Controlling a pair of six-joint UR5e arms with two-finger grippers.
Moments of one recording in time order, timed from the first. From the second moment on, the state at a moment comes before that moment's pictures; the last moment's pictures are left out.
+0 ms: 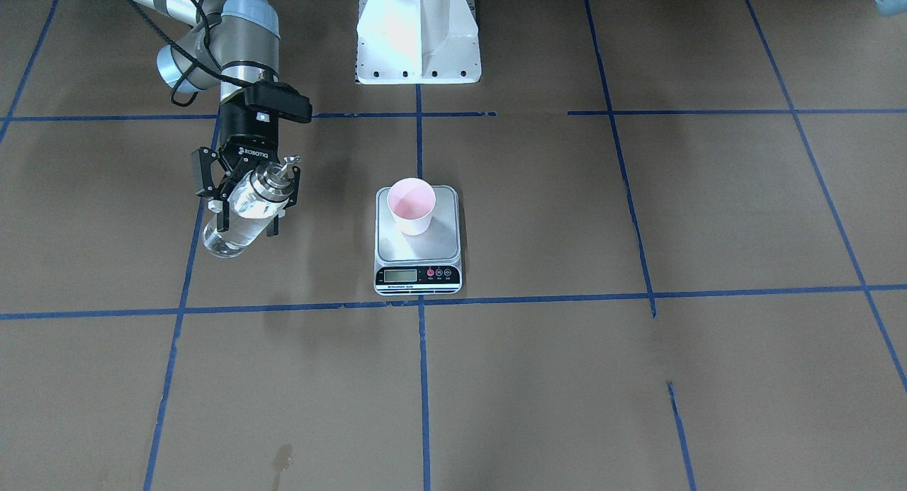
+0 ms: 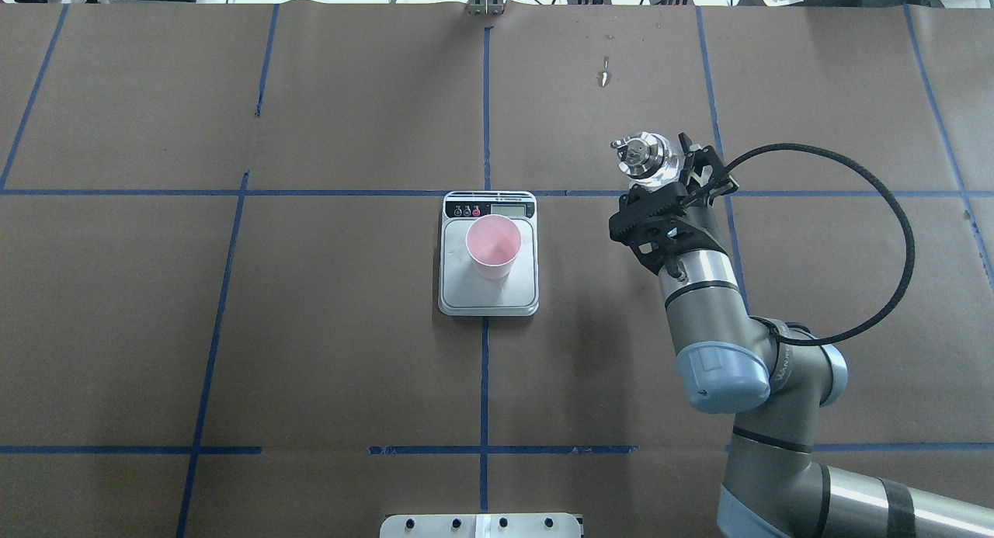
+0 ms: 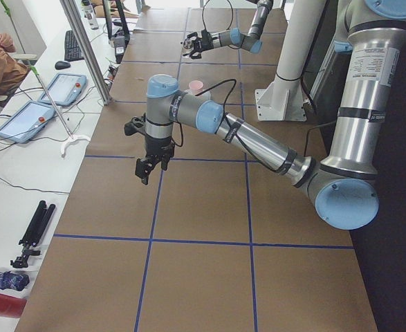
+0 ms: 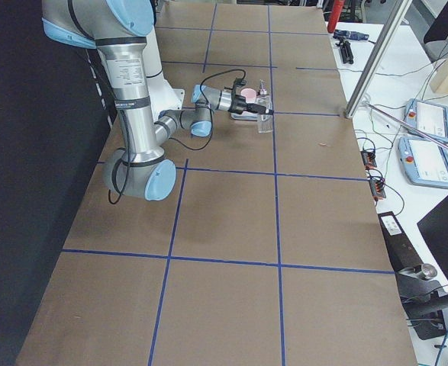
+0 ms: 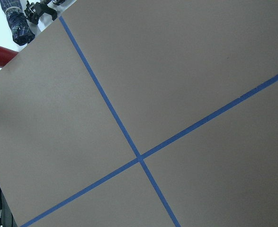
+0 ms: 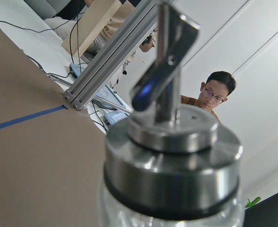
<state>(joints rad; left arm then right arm) -1.42 -1.69 -1.96 -1.38 -2.05 0.25 0.33 -1.27 1.73 -0.82 0.54 0.31</state>
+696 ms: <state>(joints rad) -1.42 -1.69 -1.94 -1.38 -2.05 0.25 0.25 -1.16 1.59 -0.86 0.39 0.28</state>
